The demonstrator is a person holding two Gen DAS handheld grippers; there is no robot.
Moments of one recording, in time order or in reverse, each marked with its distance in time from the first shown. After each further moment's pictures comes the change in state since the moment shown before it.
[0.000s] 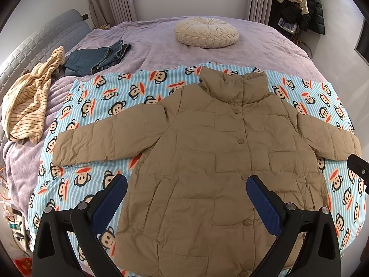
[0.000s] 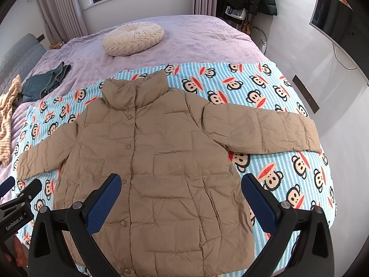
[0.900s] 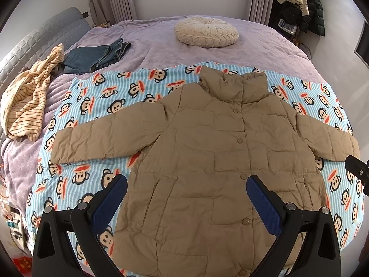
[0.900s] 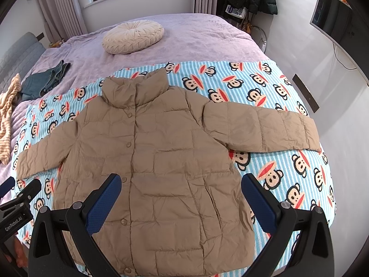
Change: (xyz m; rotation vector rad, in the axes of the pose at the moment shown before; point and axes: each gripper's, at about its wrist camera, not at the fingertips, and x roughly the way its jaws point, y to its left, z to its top) left arm -0.003 -0.004 -0.005 -0.007 0.002 -0.005; right arm 0.001 0.001 0.000 -0.003 0.004 0.000
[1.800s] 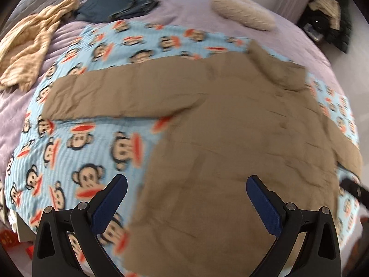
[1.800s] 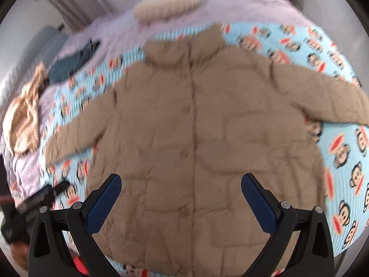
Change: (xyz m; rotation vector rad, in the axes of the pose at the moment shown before) left arm 0.093 0.128 -0.040 -0.201 0.151 -0.042; right arm 0.087 0.097 -0.049 -0.017 0.250 0.242
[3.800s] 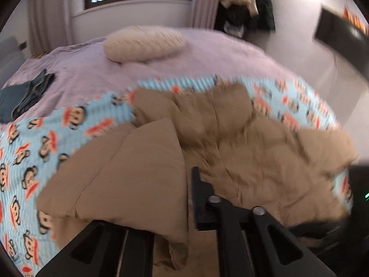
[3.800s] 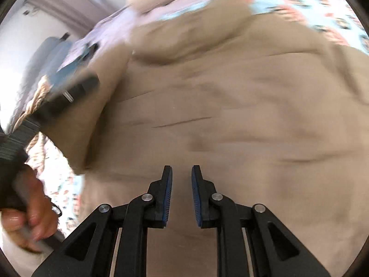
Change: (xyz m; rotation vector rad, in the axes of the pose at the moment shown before) left arm 0.093 -0.203 0.107 0.468 -0.250 -0.269; right arm 0.118 -0.058 0.092 0.100 -0.053 0.171
